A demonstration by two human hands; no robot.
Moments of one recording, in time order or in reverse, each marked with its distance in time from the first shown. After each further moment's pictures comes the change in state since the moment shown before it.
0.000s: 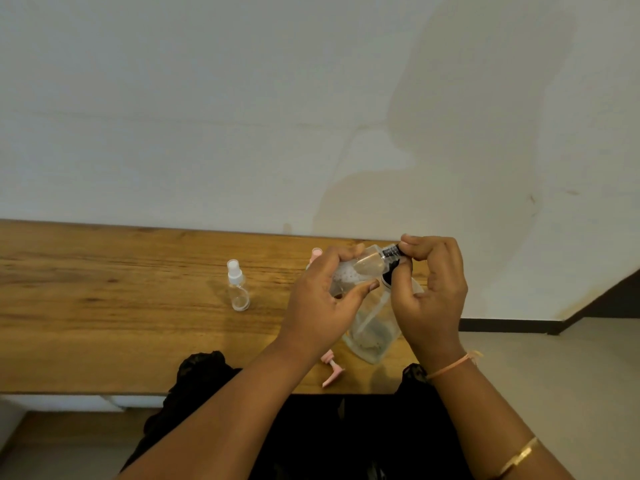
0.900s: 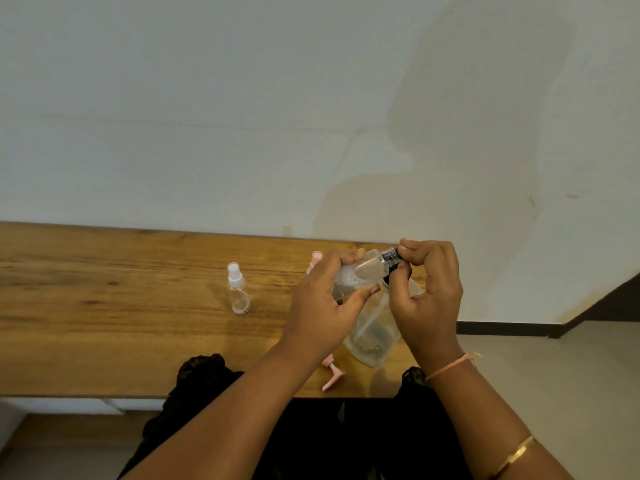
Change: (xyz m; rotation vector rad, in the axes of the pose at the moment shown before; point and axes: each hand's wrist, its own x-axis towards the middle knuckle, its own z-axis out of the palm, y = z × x) left_hand 0.000 0.001 0.002 -0.023 -0.028 -0.062; right_hand 0.000 0.006 0.002 -0.015 -0.018 -0.009
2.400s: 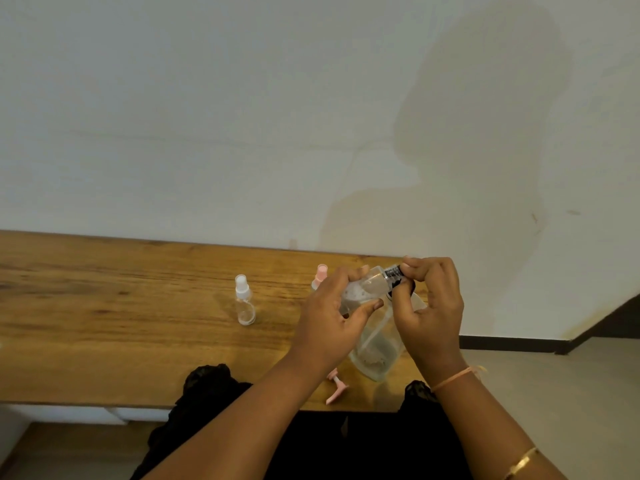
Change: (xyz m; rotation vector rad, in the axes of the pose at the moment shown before) left_hand -0.002 -0.003 0.001 0.046 -0.024 -0.003; right_hand -0.001 0.004 0.000 0.017 -0.026 0.029
